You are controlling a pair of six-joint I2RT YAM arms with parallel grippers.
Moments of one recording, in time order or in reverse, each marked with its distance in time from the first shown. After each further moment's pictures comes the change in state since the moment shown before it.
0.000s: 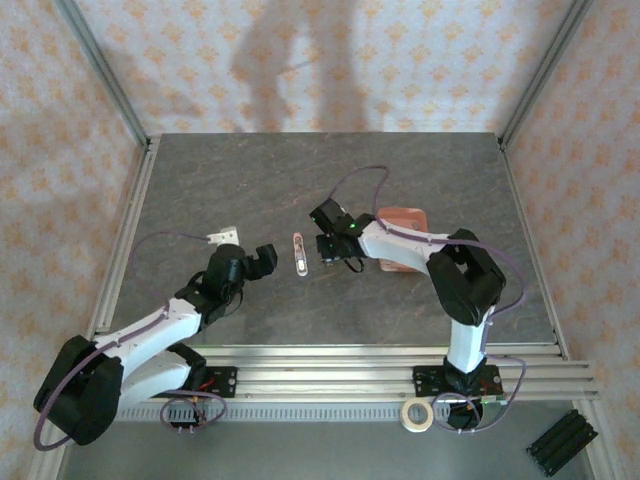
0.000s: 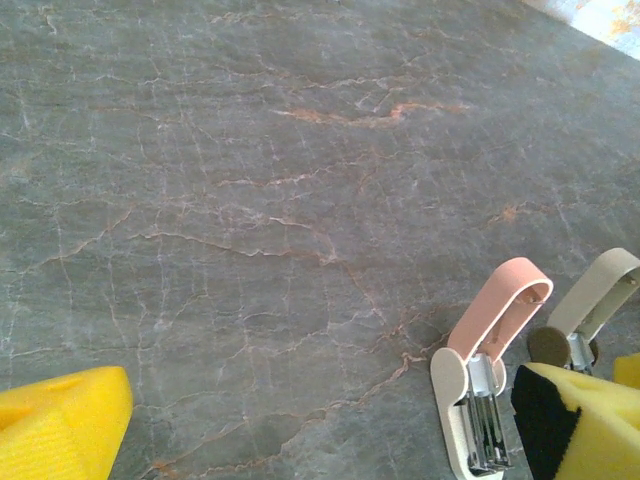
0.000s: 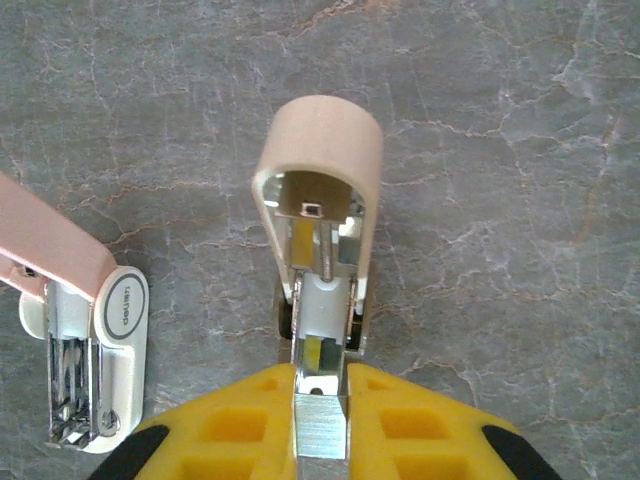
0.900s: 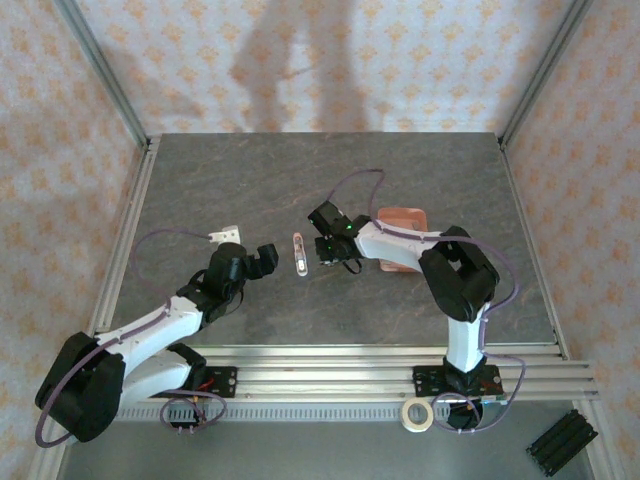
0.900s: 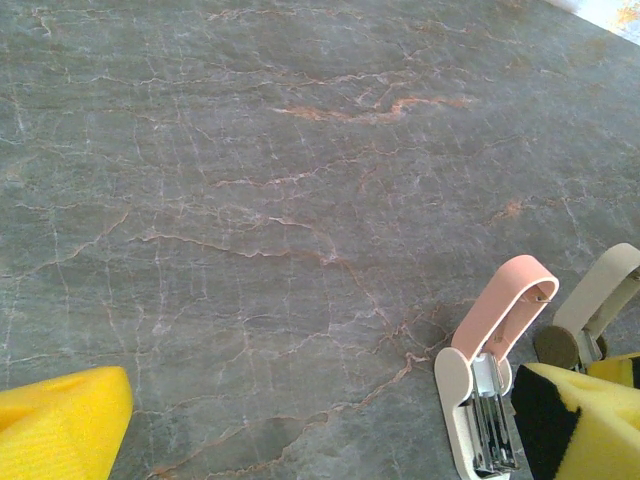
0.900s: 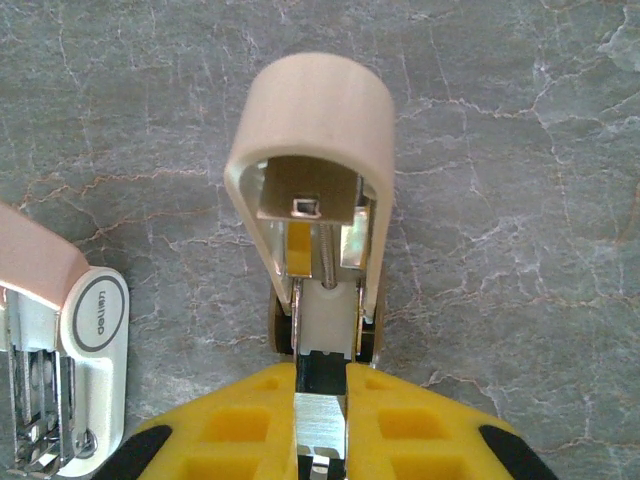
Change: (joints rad) left arm 0.000 0.016 0.011 0.000 0.000 0.018; right arm 0.000 0.037 0.002 0.009 -0.010 0.002
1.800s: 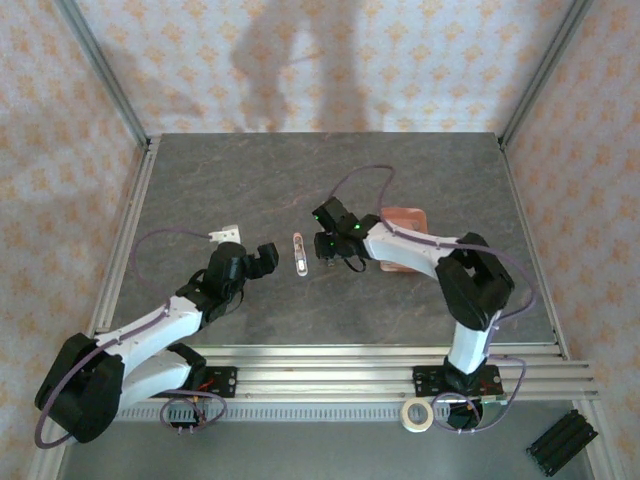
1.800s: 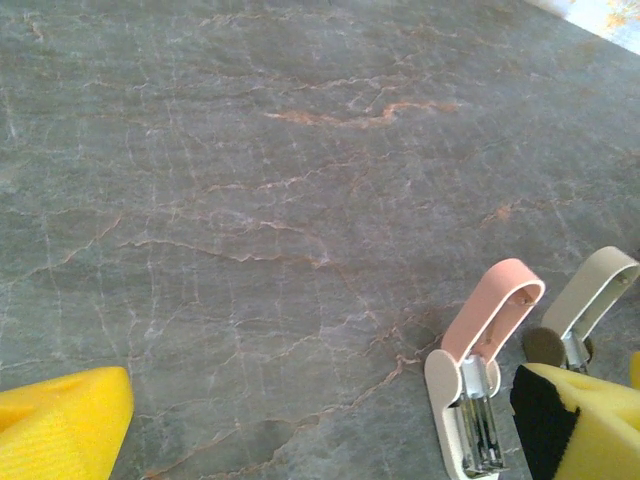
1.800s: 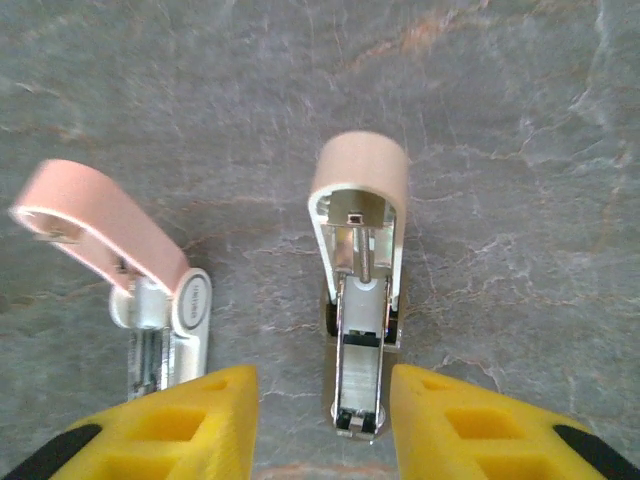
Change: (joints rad) left arm 0.000 -0.009 0.014 -0.011 0.011 0.000; right arm 0.000 -0.124 -0.038 0.034 -0.023 0.017
